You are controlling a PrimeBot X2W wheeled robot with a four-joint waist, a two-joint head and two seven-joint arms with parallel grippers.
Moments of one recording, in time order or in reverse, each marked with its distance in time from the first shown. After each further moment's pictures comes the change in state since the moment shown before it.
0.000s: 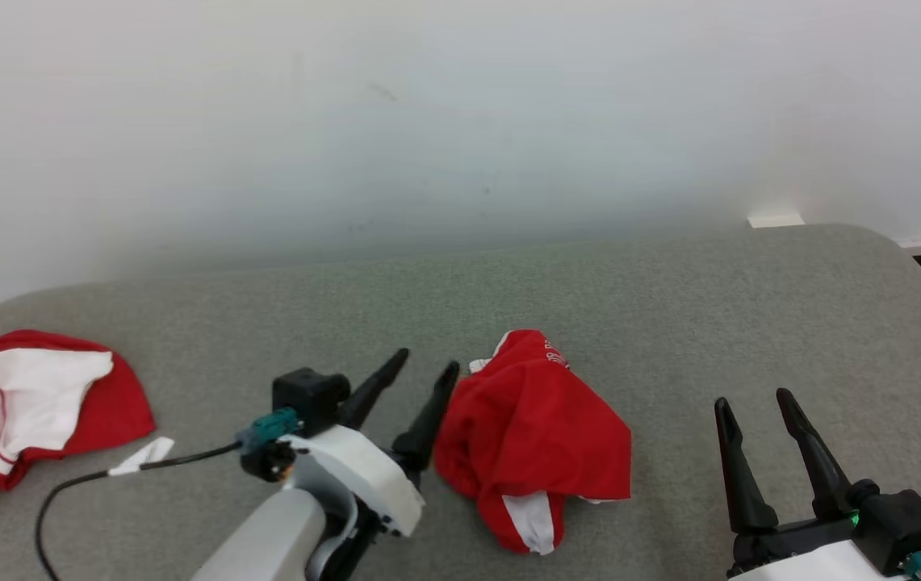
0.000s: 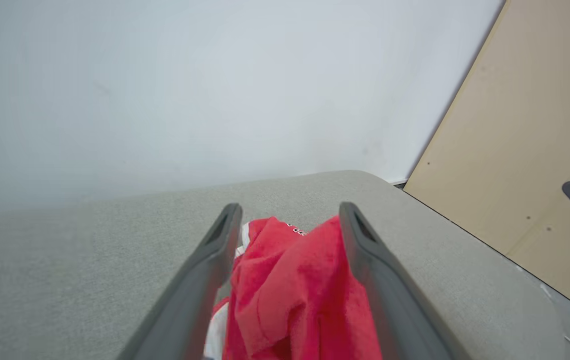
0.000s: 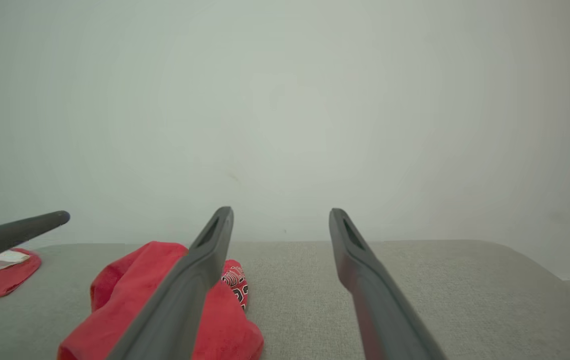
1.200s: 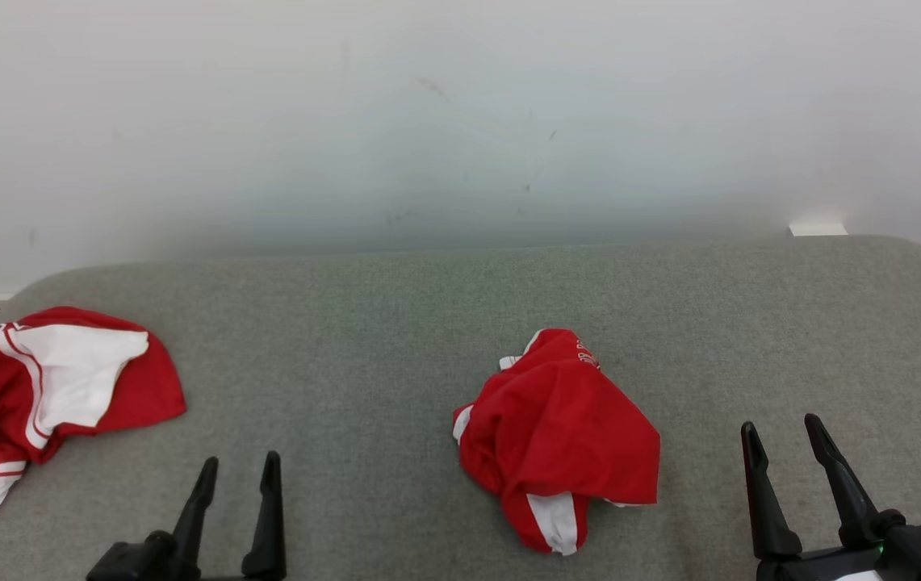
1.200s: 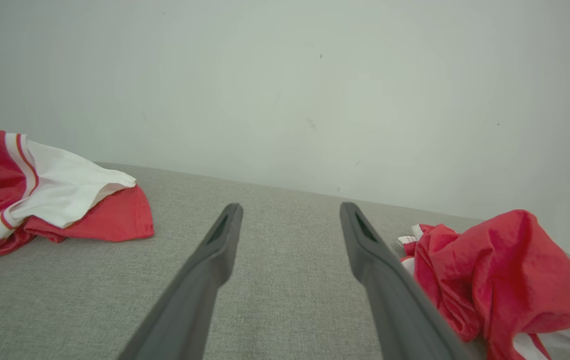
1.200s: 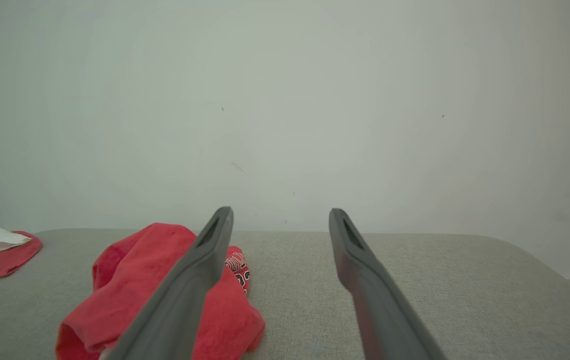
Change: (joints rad) left arm 0.549 -0.093 0.597 -0.455 0.375 0.033 -0.018; right arm 0.078 0.000 -0.060 -0.052 -0.040 0.000 0.000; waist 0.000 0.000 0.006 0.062
